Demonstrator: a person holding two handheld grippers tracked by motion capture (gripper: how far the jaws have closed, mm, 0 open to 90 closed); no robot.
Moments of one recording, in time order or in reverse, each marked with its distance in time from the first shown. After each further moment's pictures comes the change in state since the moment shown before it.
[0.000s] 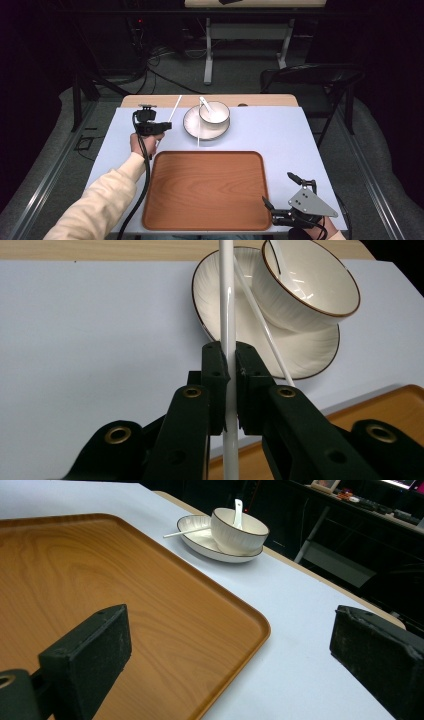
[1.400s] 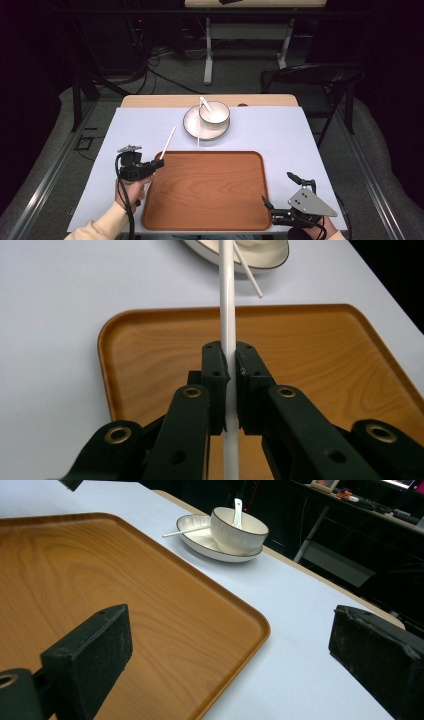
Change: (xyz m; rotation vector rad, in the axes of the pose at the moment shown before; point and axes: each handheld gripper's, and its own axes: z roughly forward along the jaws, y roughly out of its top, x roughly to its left) left arm -0.008 -0.116 -0.059 -0.019 -0.099 -0.055; right arm 0.000 0.000 0.001 0.005 -0.002 -0.001
